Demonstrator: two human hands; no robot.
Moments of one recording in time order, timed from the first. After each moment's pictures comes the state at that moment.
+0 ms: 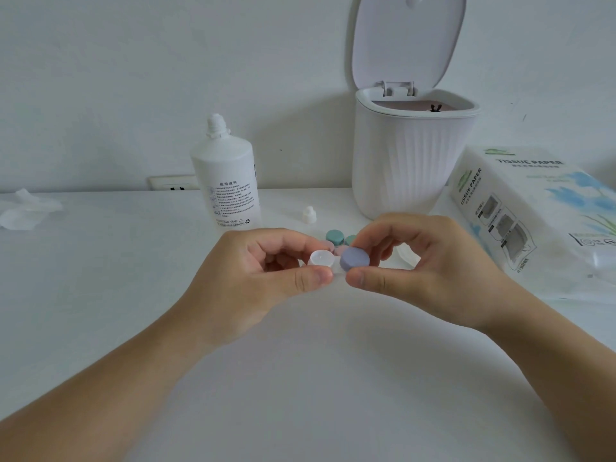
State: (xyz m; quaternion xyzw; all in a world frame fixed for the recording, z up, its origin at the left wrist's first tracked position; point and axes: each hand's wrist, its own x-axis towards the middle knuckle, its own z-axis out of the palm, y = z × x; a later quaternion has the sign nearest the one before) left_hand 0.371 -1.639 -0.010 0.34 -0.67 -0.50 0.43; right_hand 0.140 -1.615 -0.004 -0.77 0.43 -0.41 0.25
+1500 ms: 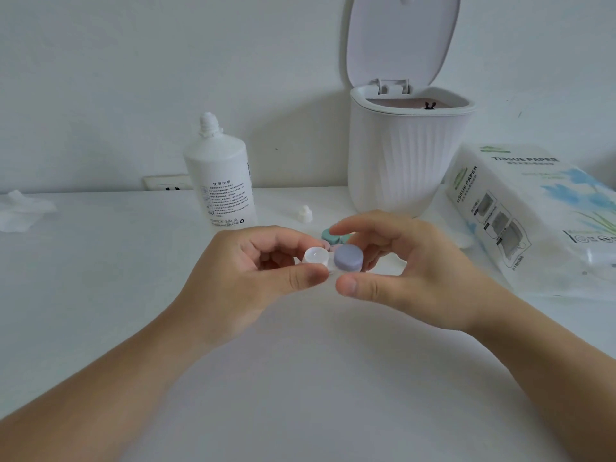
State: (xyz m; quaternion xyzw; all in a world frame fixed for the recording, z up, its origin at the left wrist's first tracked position) left_hand 0.371 -1.638 -0.012 0.35 -0.68 -0.49 0.43; right_hand 0.149 -1.617 -0.008 -0.75 0.44 -0.40 0.28
